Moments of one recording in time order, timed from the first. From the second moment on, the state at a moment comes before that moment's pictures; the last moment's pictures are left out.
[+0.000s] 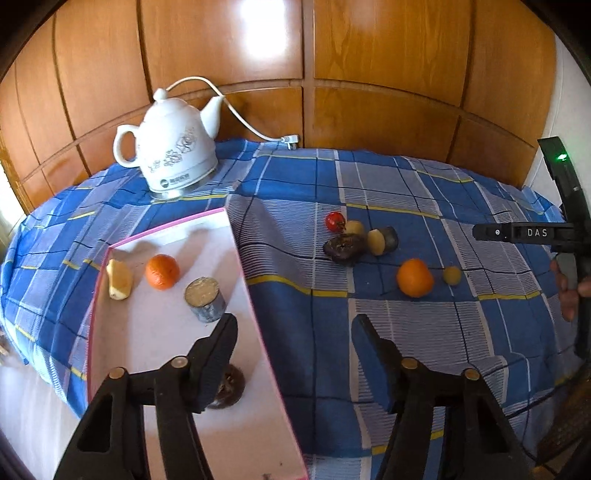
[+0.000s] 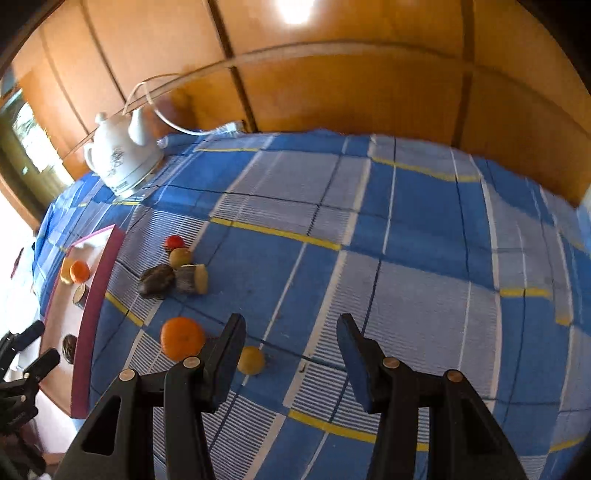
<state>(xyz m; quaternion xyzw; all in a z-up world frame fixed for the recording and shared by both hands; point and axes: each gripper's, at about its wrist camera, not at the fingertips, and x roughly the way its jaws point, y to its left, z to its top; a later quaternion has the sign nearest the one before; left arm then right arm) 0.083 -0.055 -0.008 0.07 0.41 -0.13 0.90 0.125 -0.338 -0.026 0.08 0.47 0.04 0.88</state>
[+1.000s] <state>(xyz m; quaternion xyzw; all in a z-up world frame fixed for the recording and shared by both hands) 0.186 -0.115 -0.047 0.05 0.49 -0.17 0.85 0.123 -0.385 -0.017 0.22 0.46 0.01 0.86</state>
